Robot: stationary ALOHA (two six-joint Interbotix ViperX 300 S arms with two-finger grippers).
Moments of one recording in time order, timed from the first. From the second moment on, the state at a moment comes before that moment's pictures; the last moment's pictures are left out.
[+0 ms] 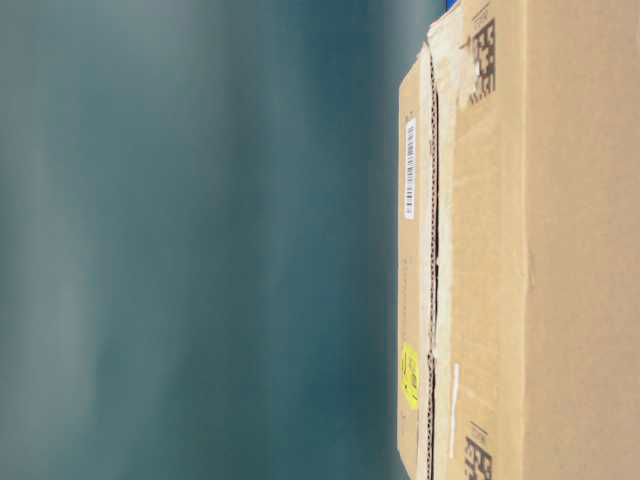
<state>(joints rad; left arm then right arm) 0.00 -0.96 1.17 0.00 -0.29 0.00 0.00 -0.96 1.17 0.00 -0.30 0.00</state>
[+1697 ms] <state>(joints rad) -0.36 0.29 0.42 -0.01 -0.13 1.19 0.00 -0.95 1.16 -0.01 -0.31 -0.01</state>
